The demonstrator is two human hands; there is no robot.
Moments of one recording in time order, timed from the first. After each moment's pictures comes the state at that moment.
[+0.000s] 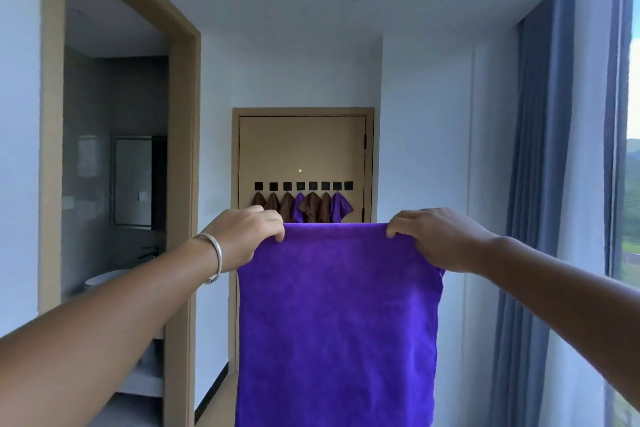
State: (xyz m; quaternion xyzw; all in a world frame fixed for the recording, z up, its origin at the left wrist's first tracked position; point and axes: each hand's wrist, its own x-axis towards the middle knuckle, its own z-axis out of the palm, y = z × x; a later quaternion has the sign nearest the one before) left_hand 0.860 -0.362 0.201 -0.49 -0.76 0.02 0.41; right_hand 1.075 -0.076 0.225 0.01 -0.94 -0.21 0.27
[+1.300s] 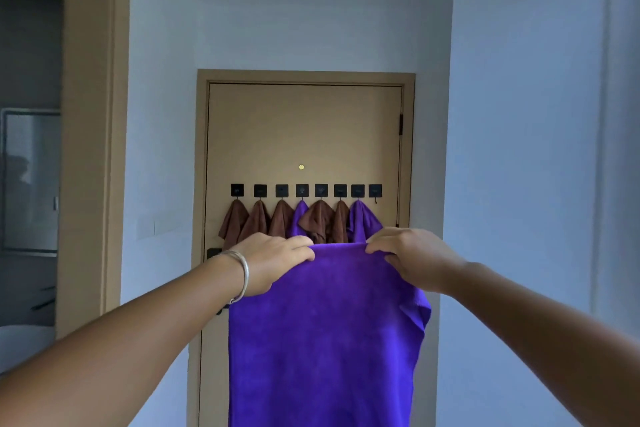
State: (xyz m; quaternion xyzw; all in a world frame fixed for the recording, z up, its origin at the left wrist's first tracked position) left_hand 0.238 -0.081 0.174 -0.56 -0.77 0.08 0.30; right_hand 0.413 0.156 0.187 0.02 -0.95 -0.12 0.29
